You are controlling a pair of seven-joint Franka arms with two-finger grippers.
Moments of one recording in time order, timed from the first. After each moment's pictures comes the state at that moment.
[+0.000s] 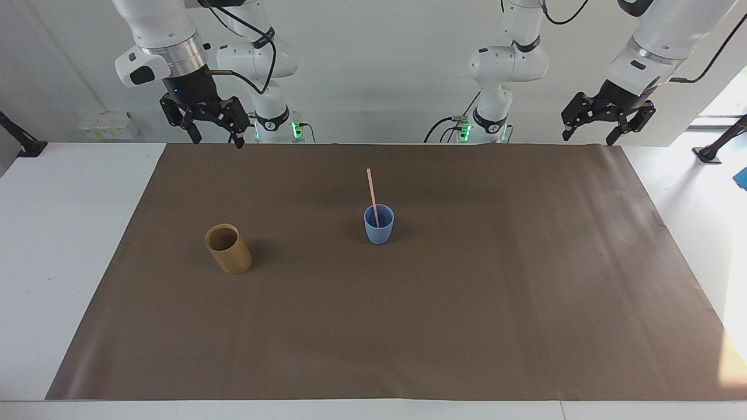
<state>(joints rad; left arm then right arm) -0.06 -0.10 0.01 -1.60 -0.06 1.49 0.11 0.03 -0.06 0.04 -1.58 0.05 1.58 0.28</state>
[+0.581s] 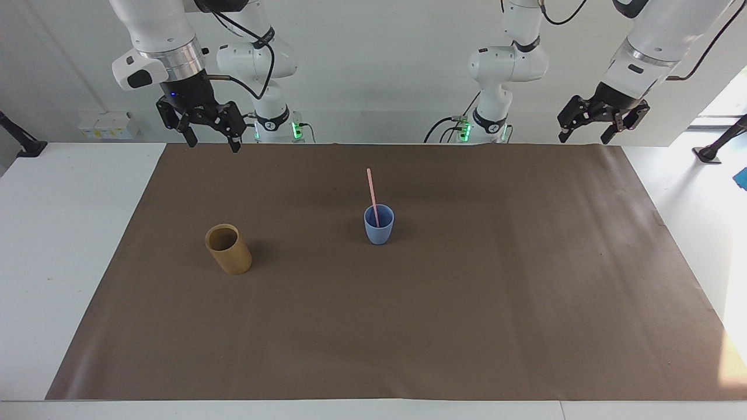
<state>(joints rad) -0.06 -0.10 0.00 -1.60 -0.05 1.48 0.01 0.03 -0.05 0.04 -1.57 0.02 1.59 0.28</state>
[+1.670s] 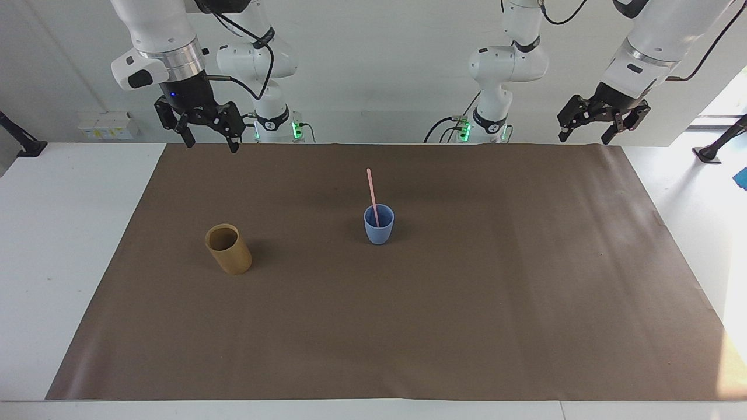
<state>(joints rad) -0.06 -0.10 -0.01 -1.60 -0.05 1.48 0.02 0.03 -0.05 0.04 -1.57 0.00 1.59 0.26</state>
